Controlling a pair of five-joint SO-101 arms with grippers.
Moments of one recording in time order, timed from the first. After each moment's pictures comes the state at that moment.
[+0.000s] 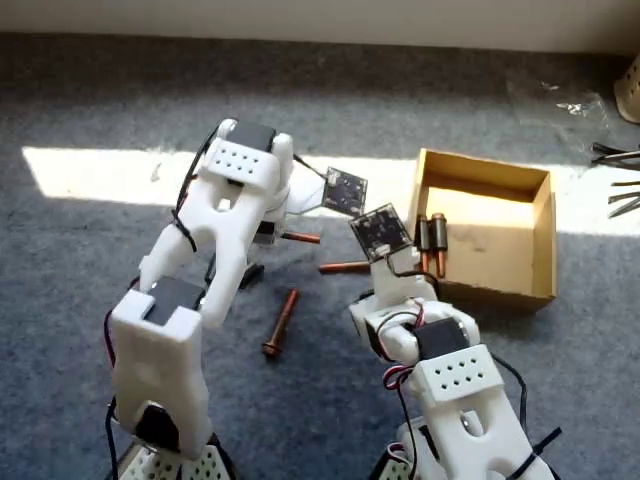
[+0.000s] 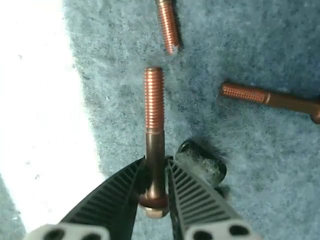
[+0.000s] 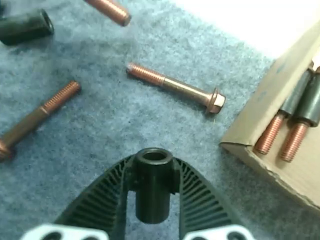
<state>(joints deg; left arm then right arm) 11.9 26.4 -18.1 90.1 -75.8 -21.5 -54.3 69.1 48.6 12.4</state>
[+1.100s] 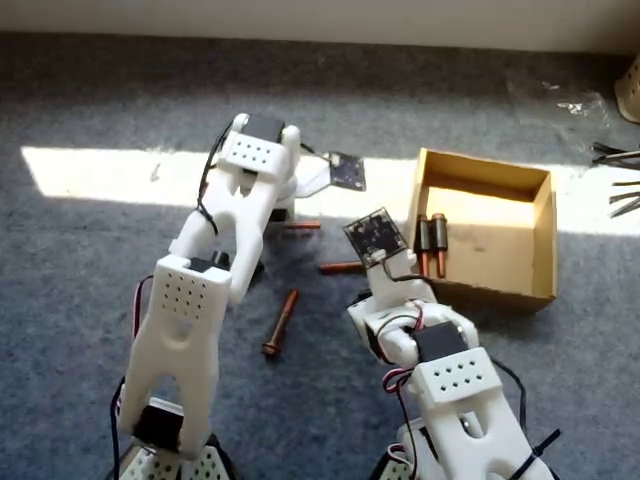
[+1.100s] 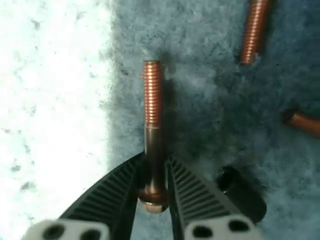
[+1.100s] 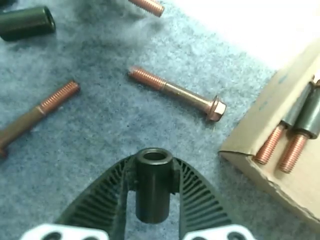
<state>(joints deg) 10.6 51.6 -46.1 96.4 -65.4 -21.5 -54.3 71.3 44.7 14.2</state>
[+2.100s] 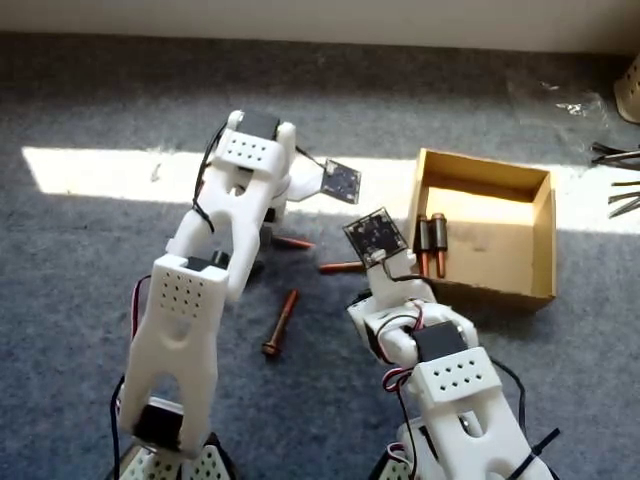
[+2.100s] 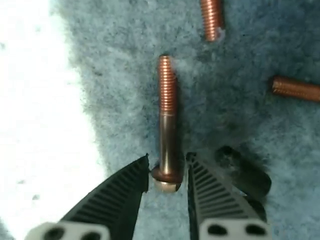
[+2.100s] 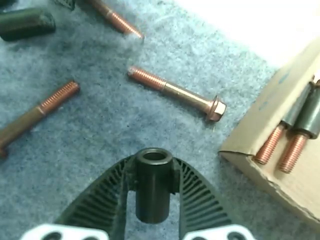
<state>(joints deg) 9.8 51.6 -47.4 98.4 -77.8 -21.5 -54.3 71.3 44.7 14.2</state>
